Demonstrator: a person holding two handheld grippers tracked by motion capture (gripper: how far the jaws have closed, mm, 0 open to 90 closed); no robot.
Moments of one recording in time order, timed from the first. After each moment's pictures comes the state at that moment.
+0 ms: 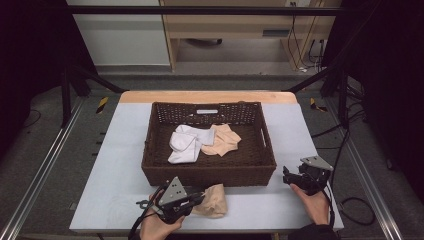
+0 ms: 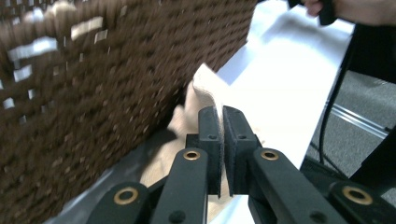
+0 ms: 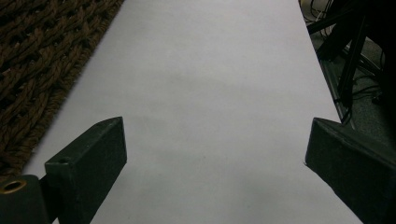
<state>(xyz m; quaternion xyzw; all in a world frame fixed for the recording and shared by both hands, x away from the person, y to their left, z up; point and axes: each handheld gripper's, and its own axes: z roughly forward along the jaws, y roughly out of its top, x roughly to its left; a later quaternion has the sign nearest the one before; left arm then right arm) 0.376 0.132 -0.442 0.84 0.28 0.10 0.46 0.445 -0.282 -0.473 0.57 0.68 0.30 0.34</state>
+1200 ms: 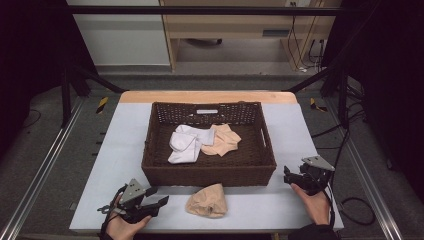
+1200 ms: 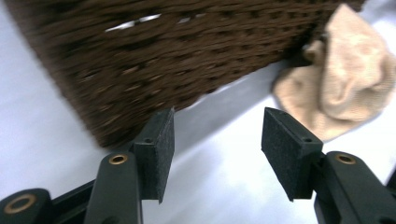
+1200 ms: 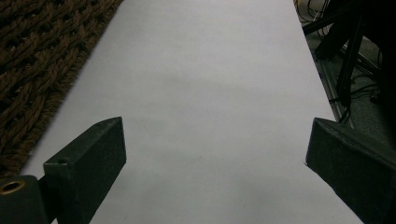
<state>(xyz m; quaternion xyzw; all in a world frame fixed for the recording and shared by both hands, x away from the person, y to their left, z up) 0.379 0.234 -0.469 0.79 0.40 0.15 0.44 0.445 -0.284 -0.472 0.58 0.68 0.31 0.34</state>
